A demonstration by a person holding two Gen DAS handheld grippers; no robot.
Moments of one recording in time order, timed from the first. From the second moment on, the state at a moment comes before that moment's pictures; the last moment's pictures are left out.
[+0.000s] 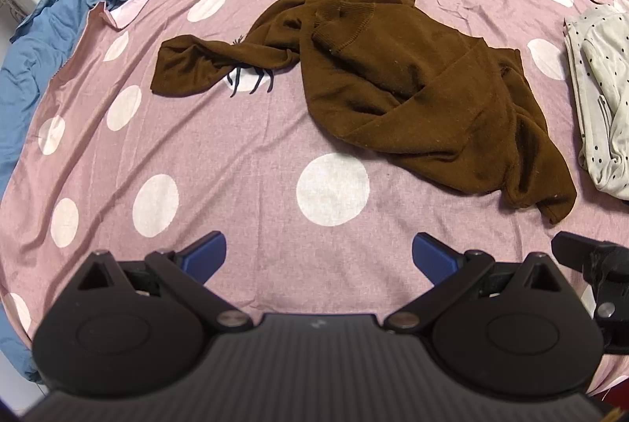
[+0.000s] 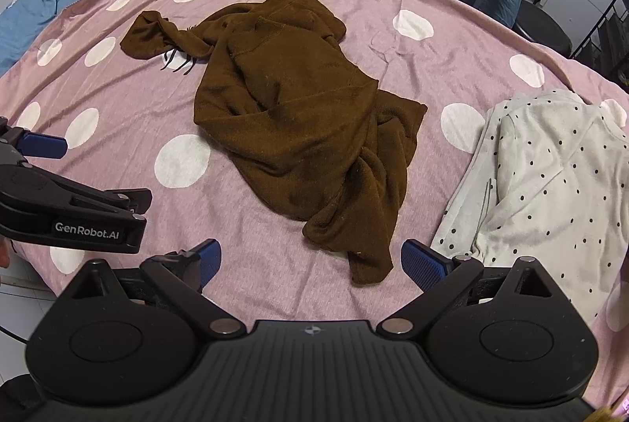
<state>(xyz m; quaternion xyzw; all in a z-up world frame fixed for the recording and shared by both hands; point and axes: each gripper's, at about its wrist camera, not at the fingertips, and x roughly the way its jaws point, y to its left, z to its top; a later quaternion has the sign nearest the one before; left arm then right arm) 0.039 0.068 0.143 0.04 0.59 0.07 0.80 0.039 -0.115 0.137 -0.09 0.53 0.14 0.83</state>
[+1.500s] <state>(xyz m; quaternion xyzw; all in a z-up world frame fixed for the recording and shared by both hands) 0.086 0.181 0.118 -0.01 0.52 0.03 0.86 0.182 -0.012 0.092 -0.18 0.40 0.24 0.87</state>
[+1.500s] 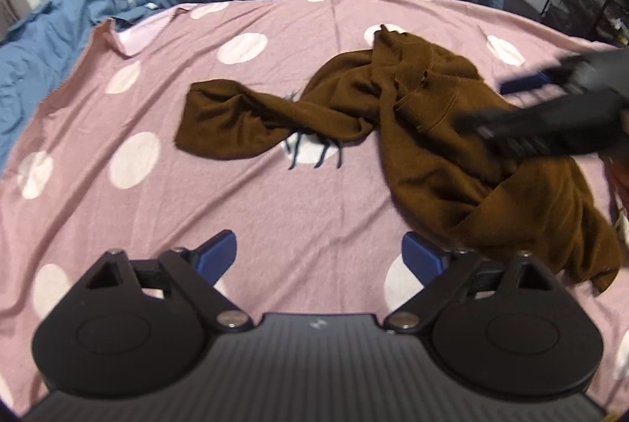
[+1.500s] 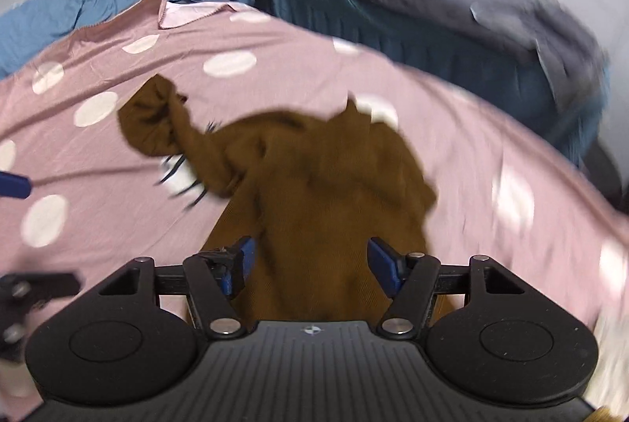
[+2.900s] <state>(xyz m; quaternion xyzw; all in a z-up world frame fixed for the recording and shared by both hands) 0.276 -0.035 0.078 0.28 0.53 -0.31 0.74 -0.009 -0.198 0.118 0.05 0.47 0.18 0.86</state>
